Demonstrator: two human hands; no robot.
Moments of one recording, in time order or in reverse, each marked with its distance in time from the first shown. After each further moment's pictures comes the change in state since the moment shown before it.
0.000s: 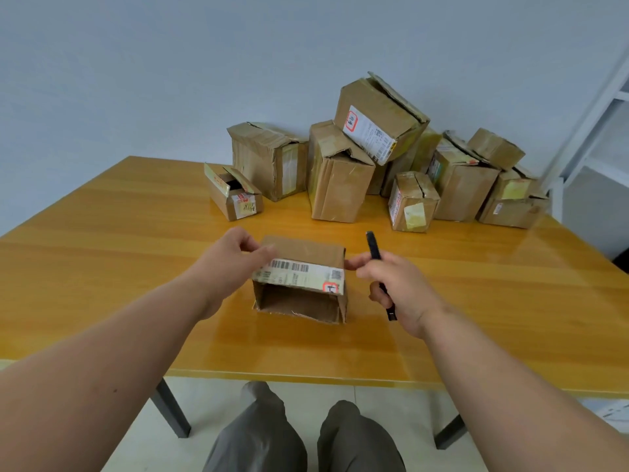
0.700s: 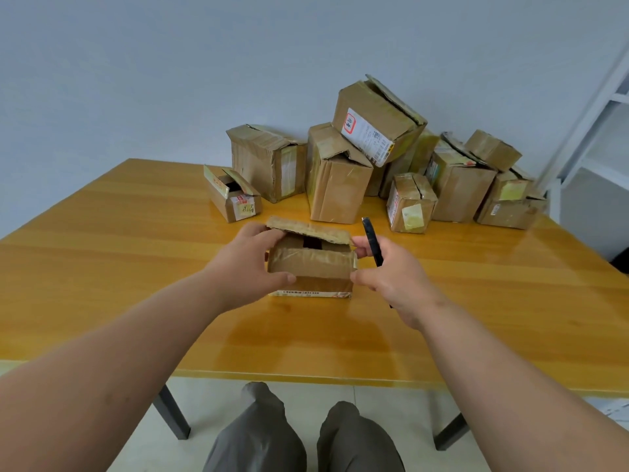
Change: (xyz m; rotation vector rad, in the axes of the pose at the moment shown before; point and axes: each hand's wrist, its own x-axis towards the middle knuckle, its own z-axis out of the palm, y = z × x) left_hand -0.002 0.012 0.007 0.599 -0.043 0.362; right_hand 0.001 -0.011 -0.001 -0.273 0.070 -0.151
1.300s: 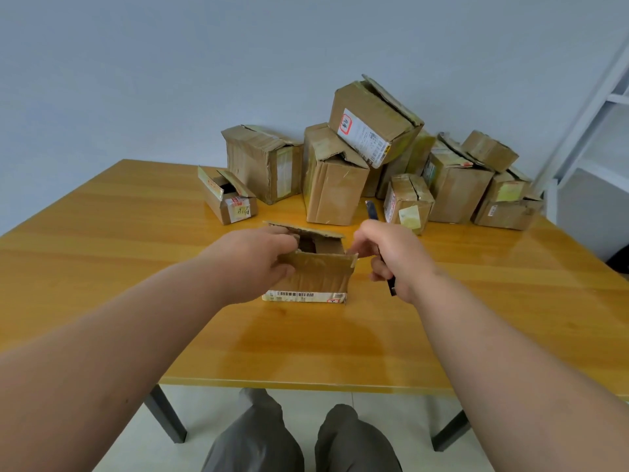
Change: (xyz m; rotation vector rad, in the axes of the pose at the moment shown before) left_hand 0.005 0.030 -0.021 0.422 -0.111 0.159; right_hand 0.020 -0.030 -0.011 0.224 0.068 0.255
